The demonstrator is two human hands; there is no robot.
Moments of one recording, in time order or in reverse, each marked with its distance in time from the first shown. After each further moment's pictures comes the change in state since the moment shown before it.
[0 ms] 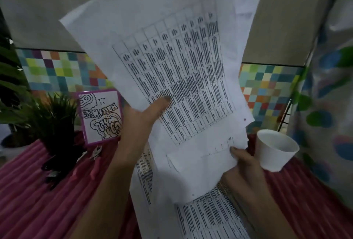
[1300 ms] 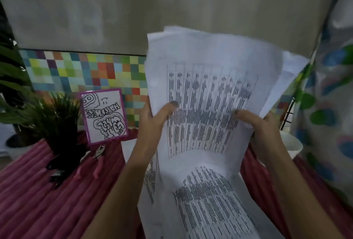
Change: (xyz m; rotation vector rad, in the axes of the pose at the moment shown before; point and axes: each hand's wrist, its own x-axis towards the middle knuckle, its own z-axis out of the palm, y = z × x) left_hand -0.013 -0.011 0.017 -0.054 -0.122 -0.039; right_hand 0.012 -0.056 0.070 -0.778 0.056 -0.562
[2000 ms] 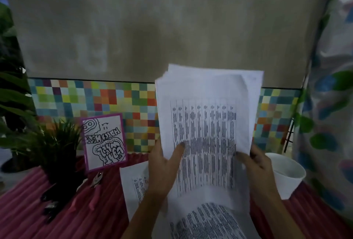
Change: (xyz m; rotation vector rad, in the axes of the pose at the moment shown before) left_hand -0.012 -0.045 0.015 0.164 0.073 0.065; right_hand -0.005 0.049 -0.017 -0.199 0.060 -0.008
